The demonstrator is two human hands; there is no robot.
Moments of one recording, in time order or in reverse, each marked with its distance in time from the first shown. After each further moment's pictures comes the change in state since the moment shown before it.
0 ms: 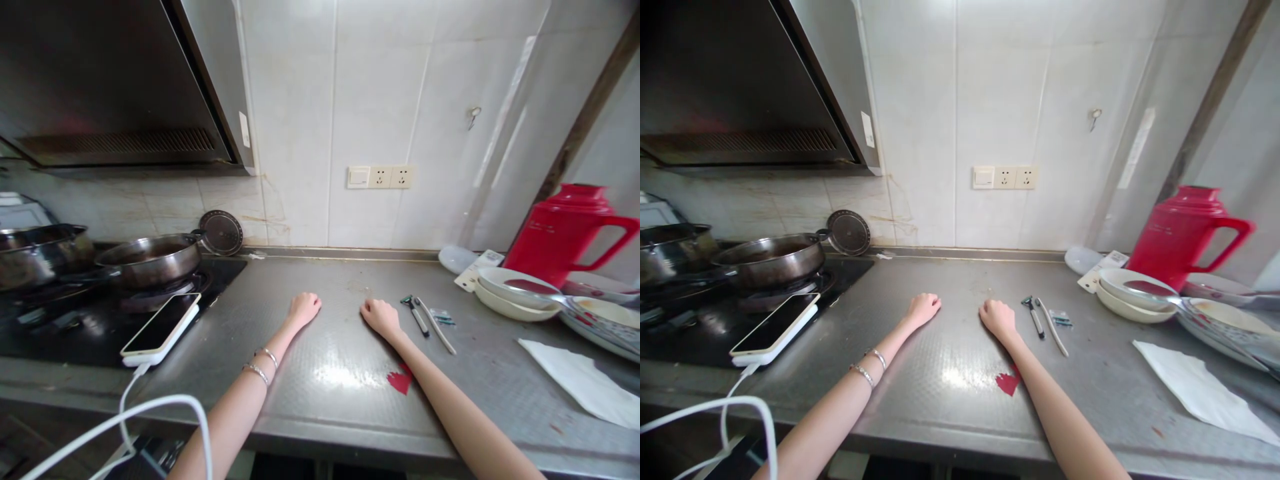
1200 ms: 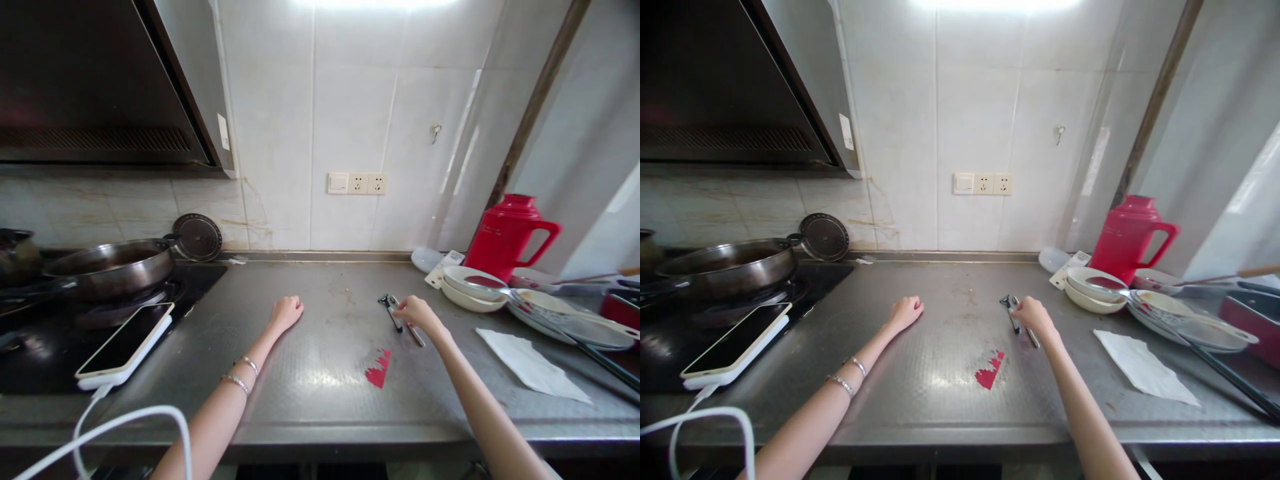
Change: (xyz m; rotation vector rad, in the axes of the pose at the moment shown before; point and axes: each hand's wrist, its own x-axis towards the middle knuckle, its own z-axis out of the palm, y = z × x) left_hand 0.001 -0.001 -0.001 -0.014 0.037 -0.008; right_hand -0.012 0.124 -0.049 0.283 -0.078 0.215
